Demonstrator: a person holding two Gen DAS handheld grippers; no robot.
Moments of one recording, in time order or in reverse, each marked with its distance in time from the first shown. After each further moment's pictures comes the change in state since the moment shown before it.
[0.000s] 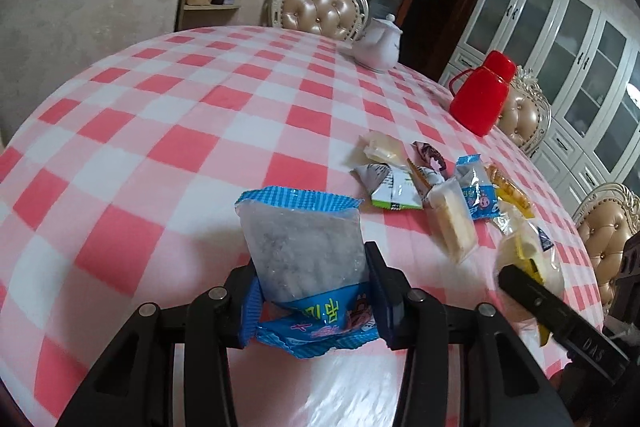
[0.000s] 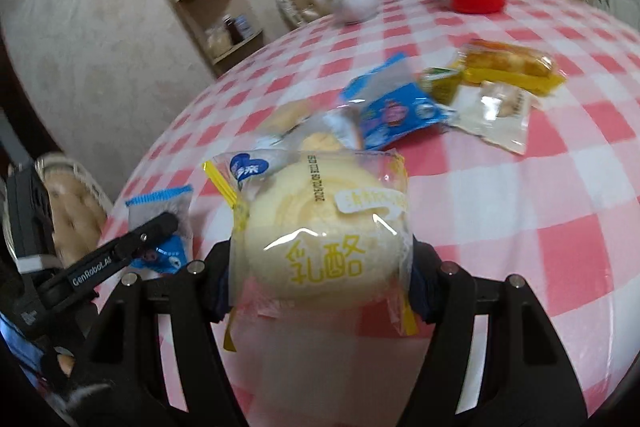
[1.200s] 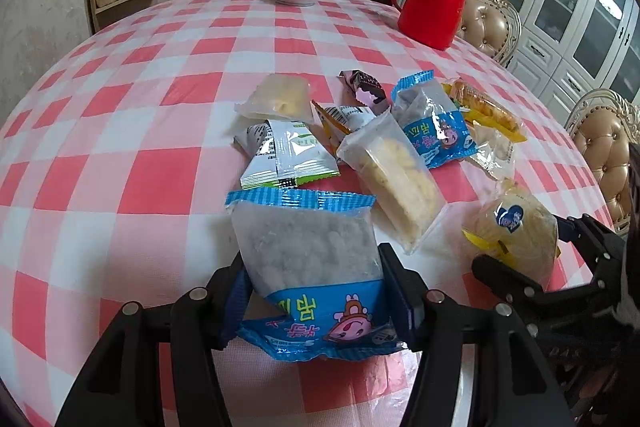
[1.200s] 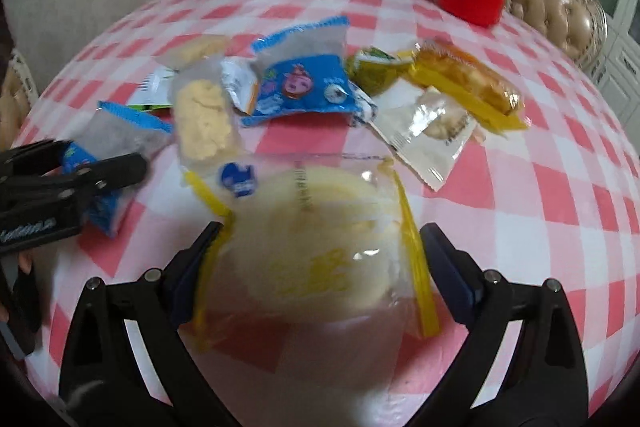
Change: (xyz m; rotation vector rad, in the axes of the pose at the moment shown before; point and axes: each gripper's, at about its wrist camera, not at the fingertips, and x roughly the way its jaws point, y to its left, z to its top) left arm 0.073 -0.087 0.006 0.265 0.225 -0.055; right arm 0.029 -0.054 0.021 -0.245 0.219 -0.284
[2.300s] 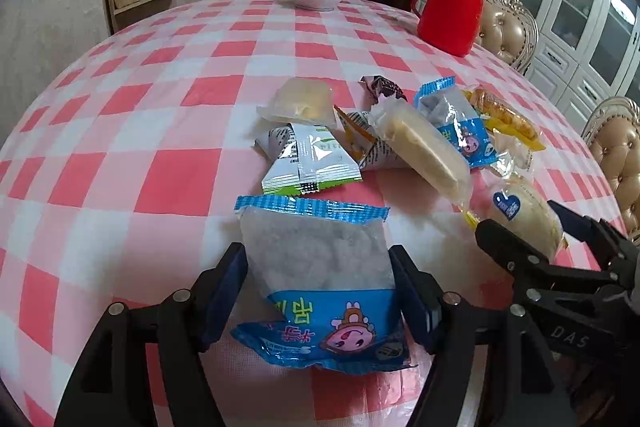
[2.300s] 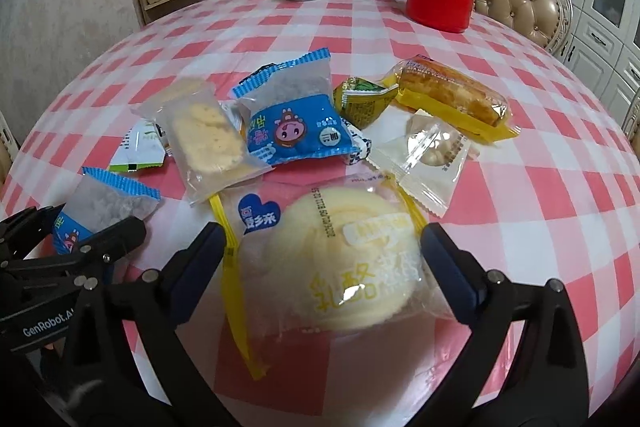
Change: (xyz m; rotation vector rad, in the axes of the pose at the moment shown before) left arm 0.001 0.002 0.000 -0.025 -0.023 0.069; right arm -0.001 0.007 0.015 0.120 -0.085 -0.083
